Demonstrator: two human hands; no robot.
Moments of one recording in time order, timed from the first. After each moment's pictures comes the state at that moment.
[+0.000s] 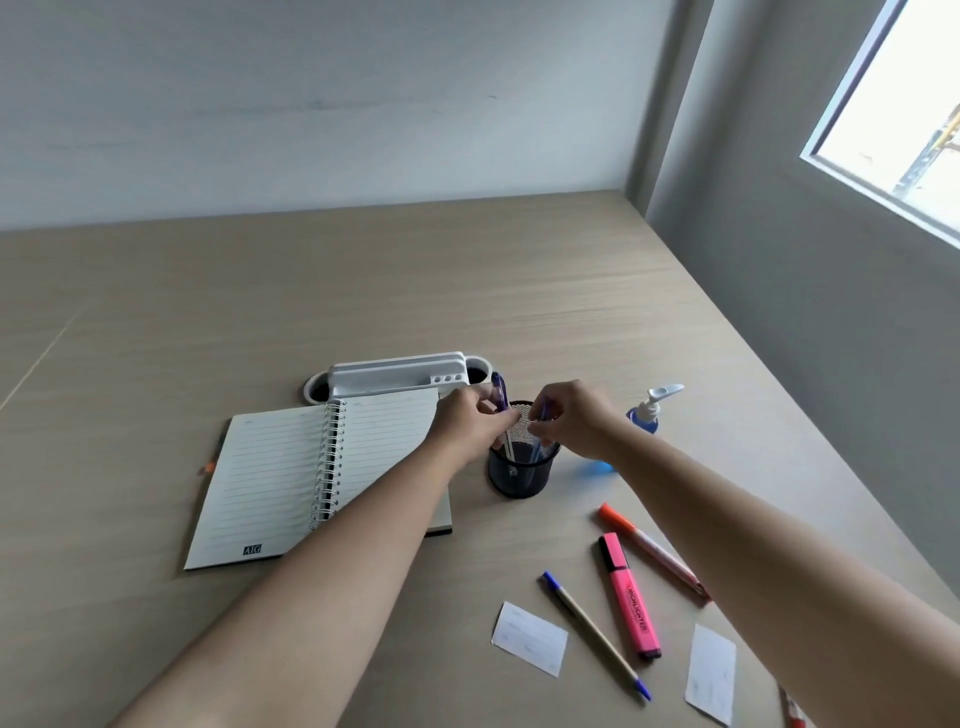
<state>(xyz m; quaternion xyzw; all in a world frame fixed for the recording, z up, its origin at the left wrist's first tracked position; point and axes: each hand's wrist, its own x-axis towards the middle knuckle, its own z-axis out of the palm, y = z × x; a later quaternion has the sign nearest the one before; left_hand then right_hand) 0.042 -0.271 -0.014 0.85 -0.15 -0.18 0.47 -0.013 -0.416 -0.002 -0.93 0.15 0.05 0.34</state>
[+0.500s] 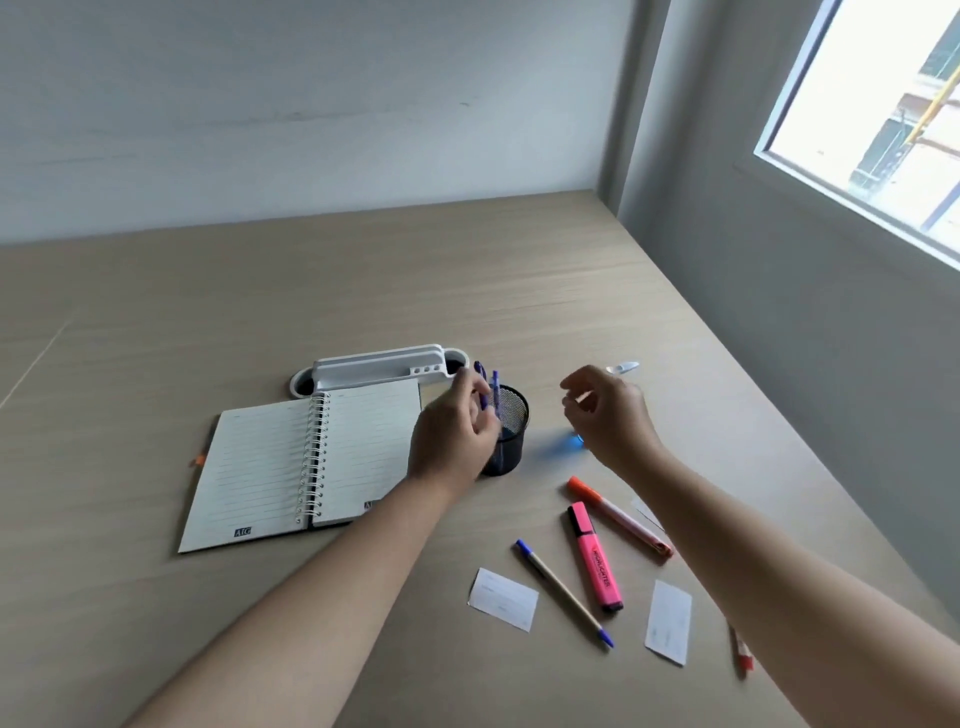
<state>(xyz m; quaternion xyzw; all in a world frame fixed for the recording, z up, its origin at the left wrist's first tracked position) -0.007 -0.259 -0.004 0.88 -0.25 0.10 0.39 -0.065 -0.431 0.000 -0.89 0.20 -0.16 0.37</state>
